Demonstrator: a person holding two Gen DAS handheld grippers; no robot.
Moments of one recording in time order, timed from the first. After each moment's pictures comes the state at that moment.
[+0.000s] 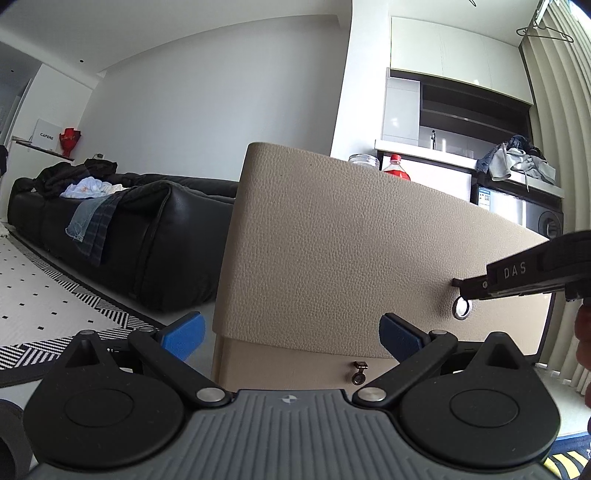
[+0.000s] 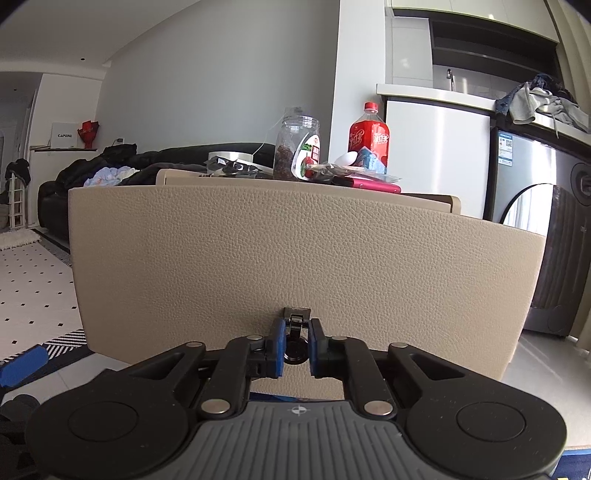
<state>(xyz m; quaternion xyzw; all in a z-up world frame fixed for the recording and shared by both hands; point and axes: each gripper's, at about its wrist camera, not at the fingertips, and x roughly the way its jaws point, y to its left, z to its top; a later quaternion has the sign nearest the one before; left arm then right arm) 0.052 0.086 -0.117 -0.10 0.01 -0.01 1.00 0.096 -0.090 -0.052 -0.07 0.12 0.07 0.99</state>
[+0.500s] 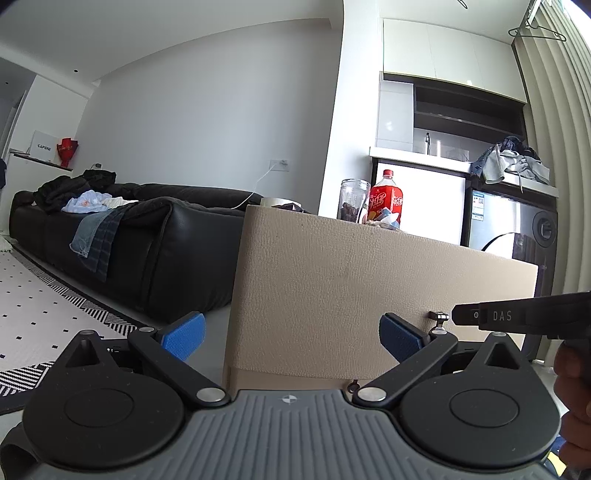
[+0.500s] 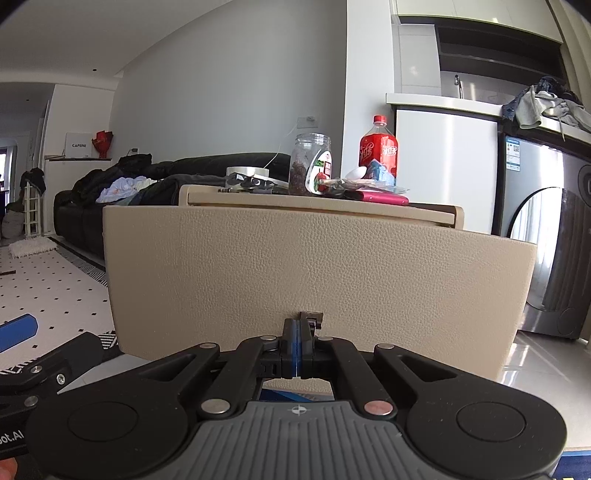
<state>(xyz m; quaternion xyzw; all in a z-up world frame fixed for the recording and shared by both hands) 0.021 0.086 -0.073 -0.08 0.01 -0.01 1.00 0.073 -0.096 -0.035 -0.04 0.12 0.10 0.99</state>
